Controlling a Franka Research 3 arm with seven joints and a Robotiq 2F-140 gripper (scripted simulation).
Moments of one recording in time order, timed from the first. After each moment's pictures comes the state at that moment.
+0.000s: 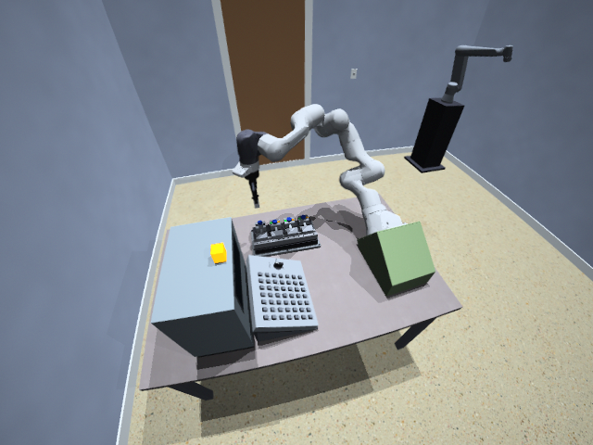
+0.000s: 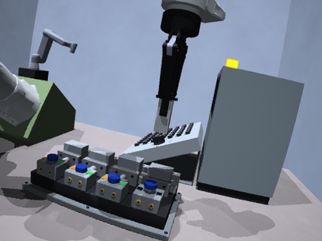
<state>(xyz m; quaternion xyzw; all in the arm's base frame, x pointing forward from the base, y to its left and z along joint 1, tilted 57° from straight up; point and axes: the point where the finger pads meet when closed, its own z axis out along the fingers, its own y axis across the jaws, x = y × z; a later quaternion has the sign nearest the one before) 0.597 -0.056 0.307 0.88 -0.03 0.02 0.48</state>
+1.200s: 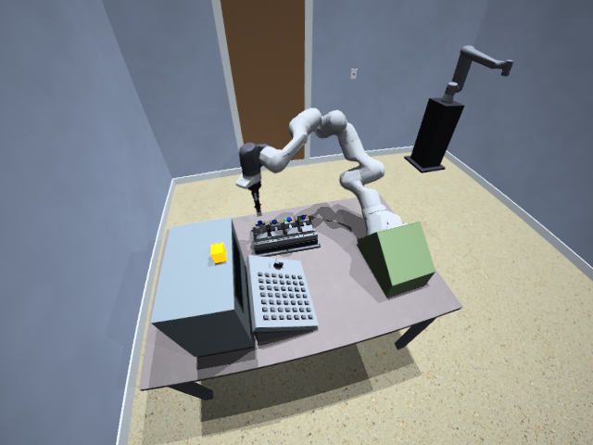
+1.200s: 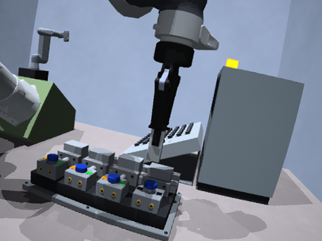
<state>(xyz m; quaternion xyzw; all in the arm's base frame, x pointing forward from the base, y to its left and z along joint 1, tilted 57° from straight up) 0.593 -0.108 0.274 0.88 -0.02 0.01 0.48</state>
